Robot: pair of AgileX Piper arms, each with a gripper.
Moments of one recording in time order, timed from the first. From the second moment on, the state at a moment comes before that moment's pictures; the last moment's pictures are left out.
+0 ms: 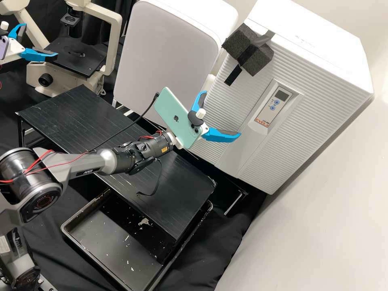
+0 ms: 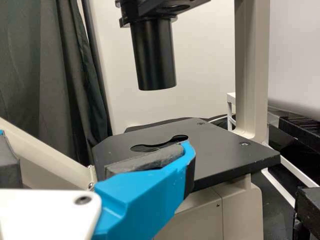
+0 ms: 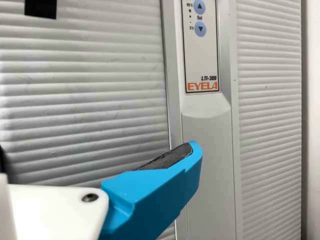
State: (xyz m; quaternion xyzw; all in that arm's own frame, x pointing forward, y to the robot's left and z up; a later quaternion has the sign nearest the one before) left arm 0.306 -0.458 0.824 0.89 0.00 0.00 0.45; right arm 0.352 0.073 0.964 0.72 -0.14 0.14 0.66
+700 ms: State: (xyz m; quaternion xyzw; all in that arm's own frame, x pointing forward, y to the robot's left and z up) left arm 0.306 -0.458 0.824 0.89 0.00 0.00 0.45; right arm 0.325 0.102 0.985 0.74 -0.12 0.21 0.63
